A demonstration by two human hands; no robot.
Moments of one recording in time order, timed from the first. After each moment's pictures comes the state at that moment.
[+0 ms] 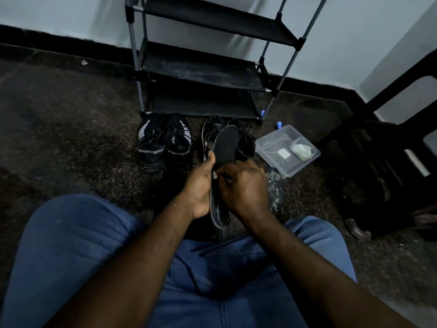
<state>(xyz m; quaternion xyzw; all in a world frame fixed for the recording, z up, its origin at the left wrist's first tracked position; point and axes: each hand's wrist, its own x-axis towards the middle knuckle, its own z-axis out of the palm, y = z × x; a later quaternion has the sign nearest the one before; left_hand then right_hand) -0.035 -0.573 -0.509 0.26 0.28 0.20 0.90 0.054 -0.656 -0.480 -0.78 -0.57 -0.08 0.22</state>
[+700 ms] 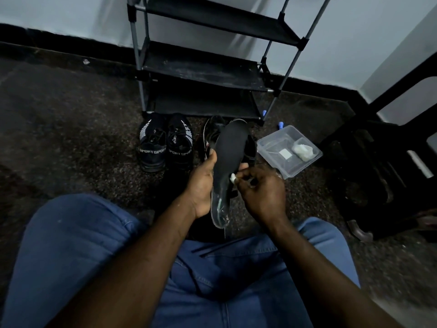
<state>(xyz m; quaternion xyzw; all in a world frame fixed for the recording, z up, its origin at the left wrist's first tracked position) -0.034 -0.569 -0.511 0.25 0.22 0.19 0.92 0.083 -0.672 -0.490 -0.83 -0.46 0.04 0.32</state>
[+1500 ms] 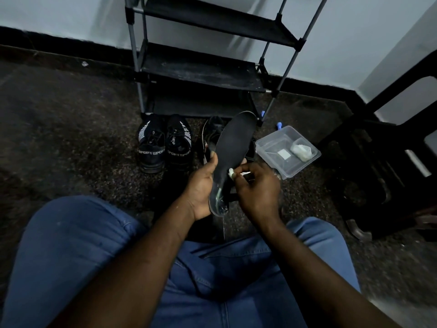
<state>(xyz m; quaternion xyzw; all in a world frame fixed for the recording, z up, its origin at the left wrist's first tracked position) -0.032 -0.574 -0.510 0.21 0.19 0.15 0.95 0.069 -0.669 -0.483 -0.82 -0.41 0.05 0.40</state>
